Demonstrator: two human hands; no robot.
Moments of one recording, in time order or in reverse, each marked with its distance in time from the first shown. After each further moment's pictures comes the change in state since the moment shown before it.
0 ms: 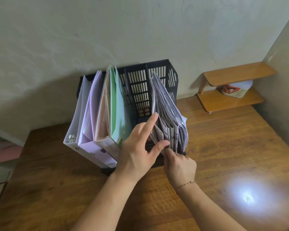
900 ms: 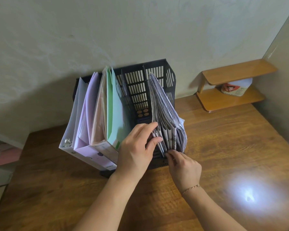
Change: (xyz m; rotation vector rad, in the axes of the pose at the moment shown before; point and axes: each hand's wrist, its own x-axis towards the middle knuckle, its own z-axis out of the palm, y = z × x) left_hand 0.005 -0.004 0.010 0.076 0.067 -0.018; right_hand -0.008 0.020 0.005 0.123 0.084 0.059
